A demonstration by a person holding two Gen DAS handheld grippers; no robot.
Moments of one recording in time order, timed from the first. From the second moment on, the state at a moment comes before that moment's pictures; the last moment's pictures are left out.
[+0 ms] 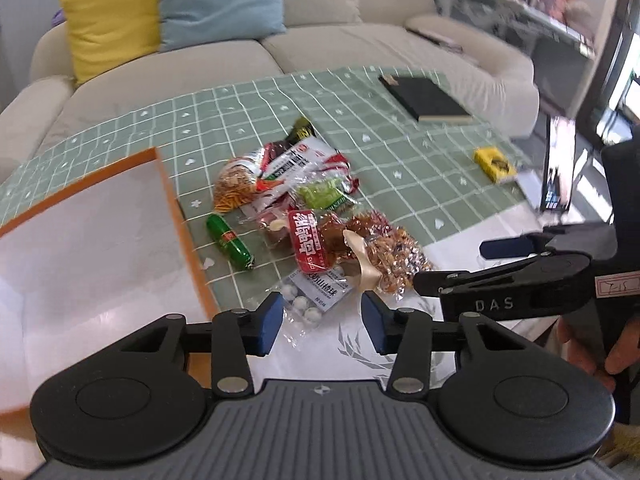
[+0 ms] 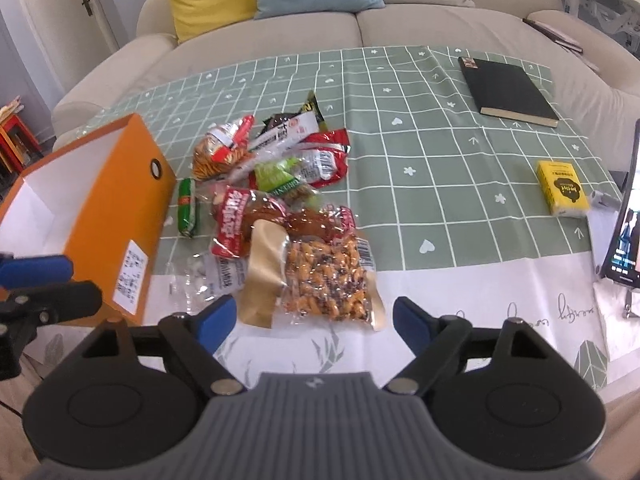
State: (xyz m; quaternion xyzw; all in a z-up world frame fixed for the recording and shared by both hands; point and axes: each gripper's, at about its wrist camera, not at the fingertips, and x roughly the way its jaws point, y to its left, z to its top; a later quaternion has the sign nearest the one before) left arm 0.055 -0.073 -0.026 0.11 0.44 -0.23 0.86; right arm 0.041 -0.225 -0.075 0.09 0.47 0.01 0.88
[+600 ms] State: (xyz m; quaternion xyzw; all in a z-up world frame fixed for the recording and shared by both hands) left arm 0.112 -0.120 -0.075 0.28 0.51 -0.32 0.75; right arm 0.081 -0.230 -0.126 0.03 0.52 0.04 0.85
